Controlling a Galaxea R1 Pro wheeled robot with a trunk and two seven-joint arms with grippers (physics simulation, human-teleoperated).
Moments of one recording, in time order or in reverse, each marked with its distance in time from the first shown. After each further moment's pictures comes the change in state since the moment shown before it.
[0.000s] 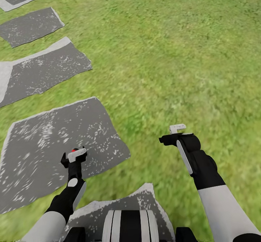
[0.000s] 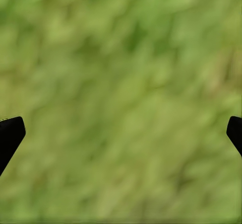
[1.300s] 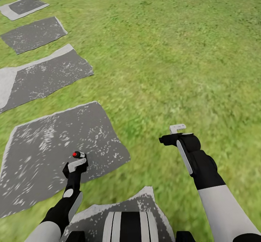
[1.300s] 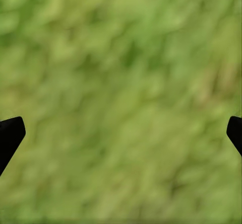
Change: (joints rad) left arm 0.054 0.024 0.006 0.066 0.113 -0.014 -0.171; right arm 0.000 0.000 0.000 0.000 0.000 0.001 0.000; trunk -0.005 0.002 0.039
